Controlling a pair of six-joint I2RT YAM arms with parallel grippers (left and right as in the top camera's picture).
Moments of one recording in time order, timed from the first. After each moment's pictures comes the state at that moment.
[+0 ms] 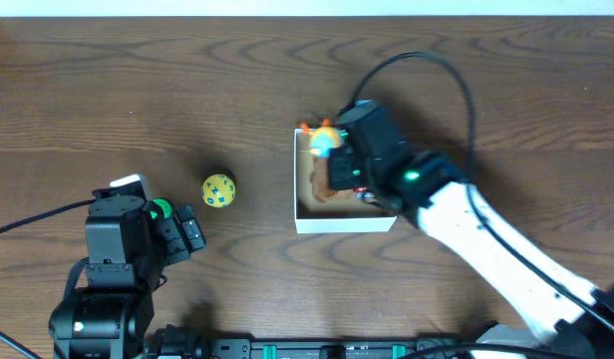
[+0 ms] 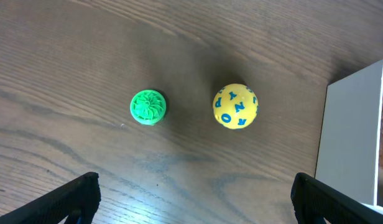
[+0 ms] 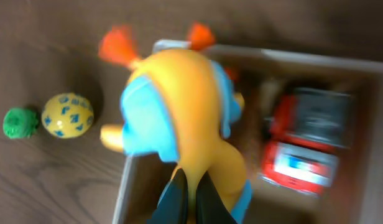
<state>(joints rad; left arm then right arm) -0.02 0.72 0.92 -1.08 -0.11 -0.31 0.68 1.54 1.23 -0.61 0.01 0.54</state>
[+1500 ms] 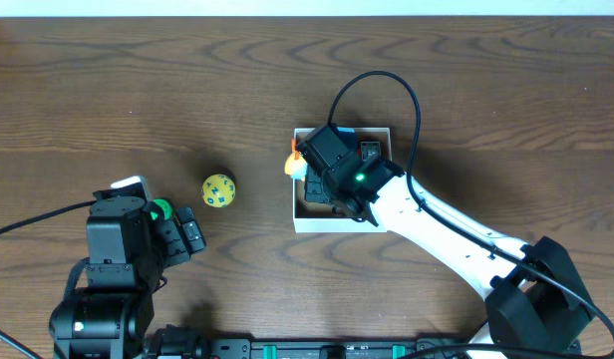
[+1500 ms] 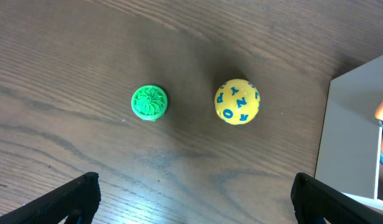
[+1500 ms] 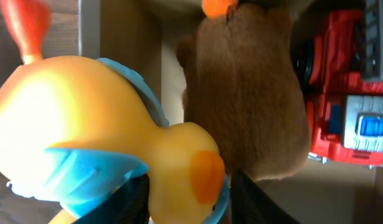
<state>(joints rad) -0.02 0.72 0.92 -1.09 -0.11 -0.31 0.76 1.72 1.23 -0.63 0.10 0.81</state>
